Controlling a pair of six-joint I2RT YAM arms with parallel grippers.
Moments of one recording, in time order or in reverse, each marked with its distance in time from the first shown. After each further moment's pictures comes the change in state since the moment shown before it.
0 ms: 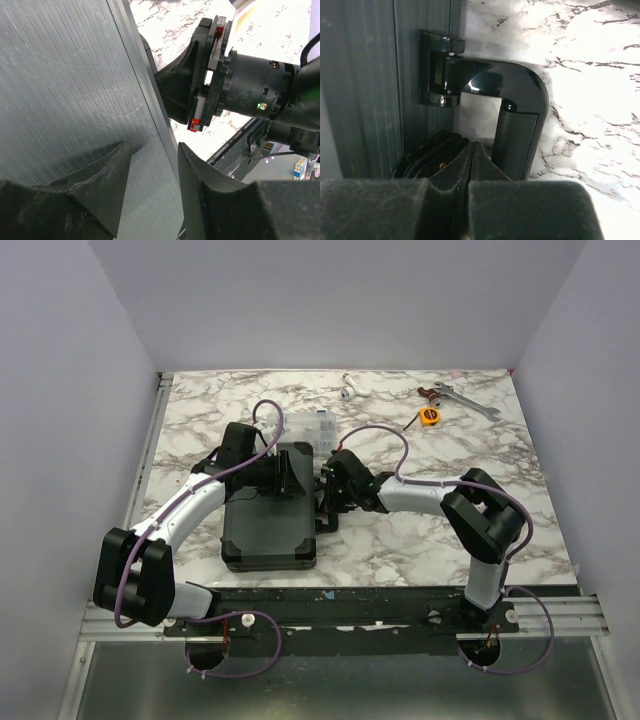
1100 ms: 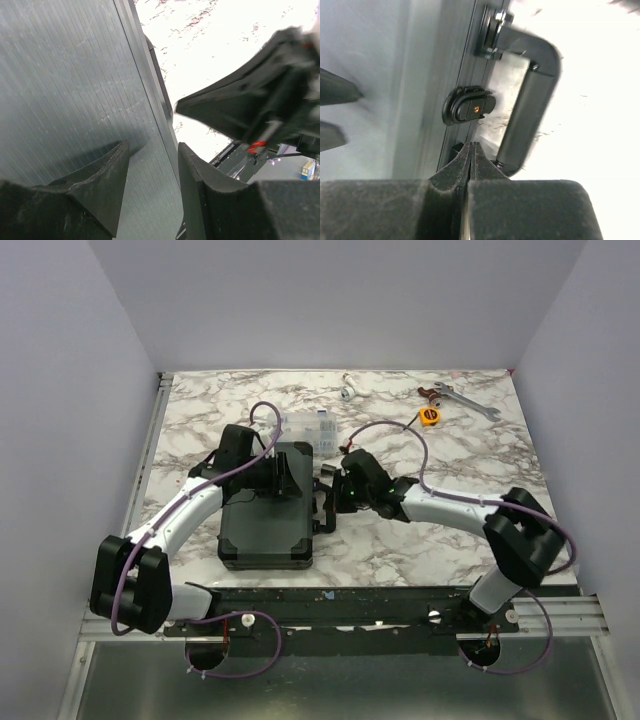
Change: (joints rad) left arm 0.000 -0.026 -0.010 -0.006 -0.010 0.010; right arm 0.027 -0.179 -0.116 0.038 -0.022 -0.044
